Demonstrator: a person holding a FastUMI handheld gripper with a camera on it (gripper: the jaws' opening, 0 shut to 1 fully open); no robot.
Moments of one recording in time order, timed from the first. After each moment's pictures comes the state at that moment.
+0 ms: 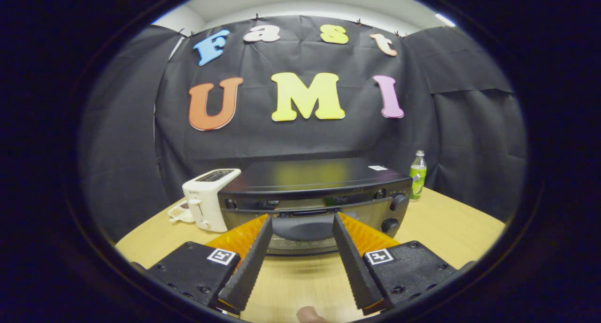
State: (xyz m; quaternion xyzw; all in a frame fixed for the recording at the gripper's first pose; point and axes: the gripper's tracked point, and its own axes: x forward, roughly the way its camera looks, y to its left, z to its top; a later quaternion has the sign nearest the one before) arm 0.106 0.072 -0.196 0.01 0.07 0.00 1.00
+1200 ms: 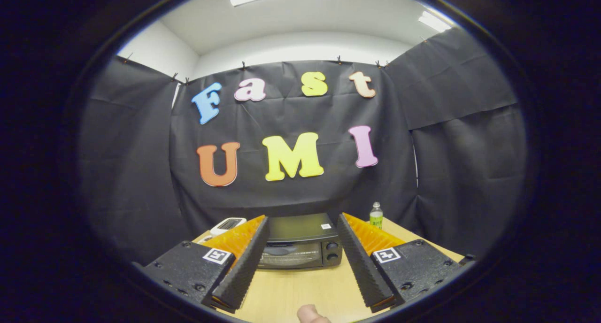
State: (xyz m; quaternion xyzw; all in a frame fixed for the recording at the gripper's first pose) arm -0.078 -0.035 0.015 0.04 -0.03 0.01 1.00
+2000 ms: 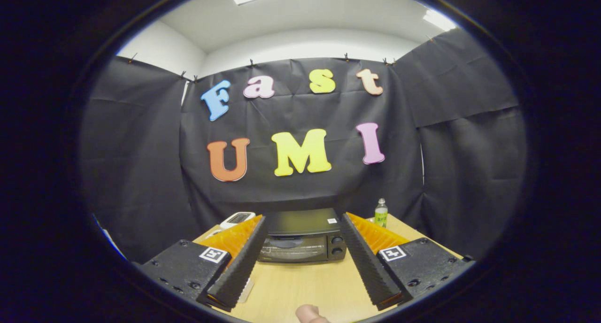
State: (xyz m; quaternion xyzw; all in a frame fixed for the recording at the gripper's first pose) arm -0.094 -0.017 0.008 0.03 -0.01 0.03 1.00
